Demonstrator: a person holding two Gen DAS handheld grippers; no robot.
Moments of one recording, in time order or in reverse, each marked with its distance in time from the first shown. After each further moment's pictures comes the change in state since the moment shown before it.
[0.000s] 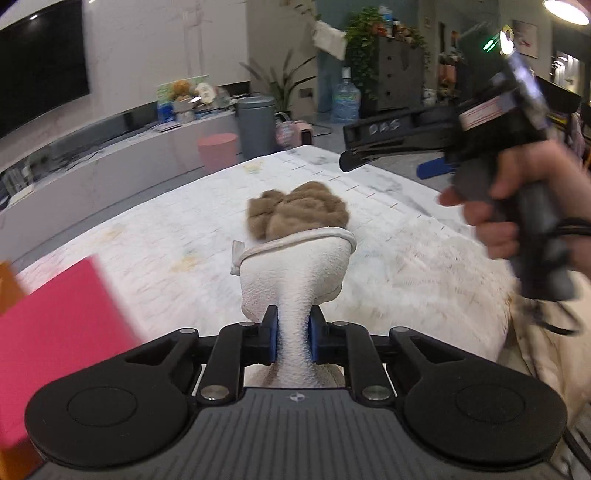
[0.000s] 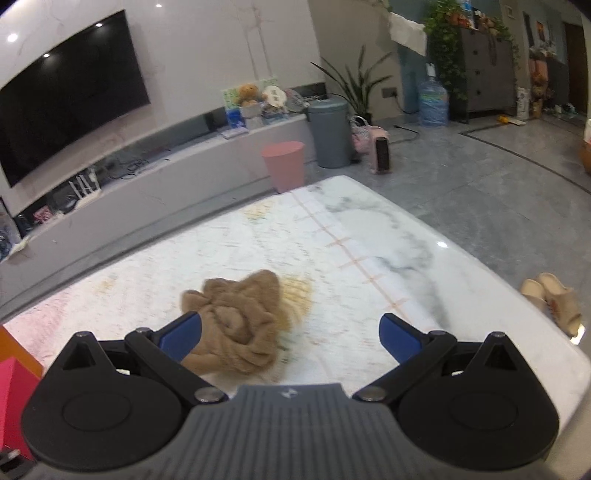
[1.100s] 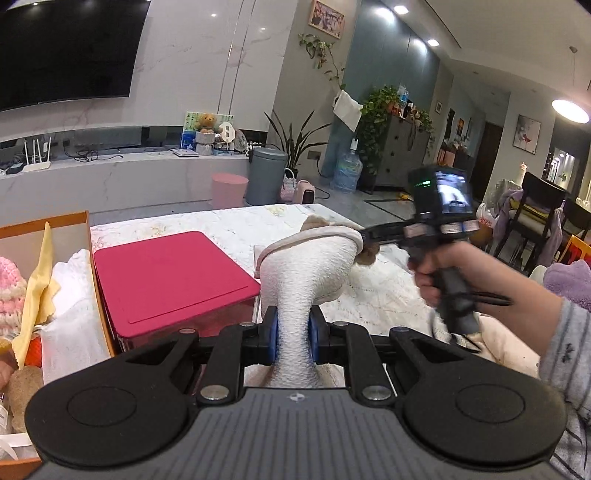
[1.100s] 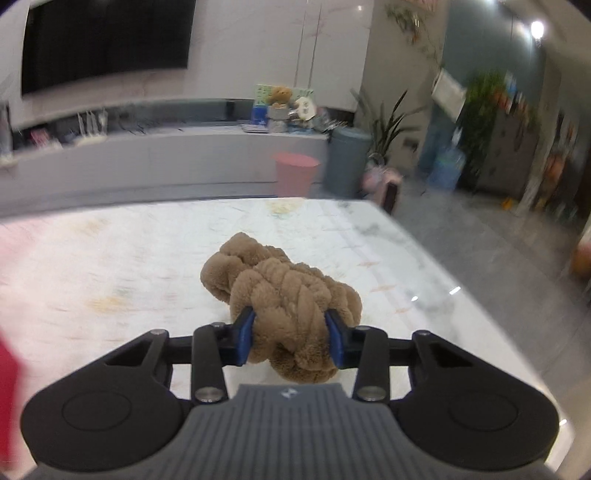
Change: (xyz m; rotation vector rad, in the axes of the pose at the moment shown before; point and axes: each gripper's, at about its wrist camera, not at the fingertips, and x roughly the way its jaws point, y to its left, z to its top) left arm -0.086 0.068 -0.050 -0.199 -0.216 -0.105; right arm 0.026 0.065 -0.032 -0.286 -0.032 -0.088
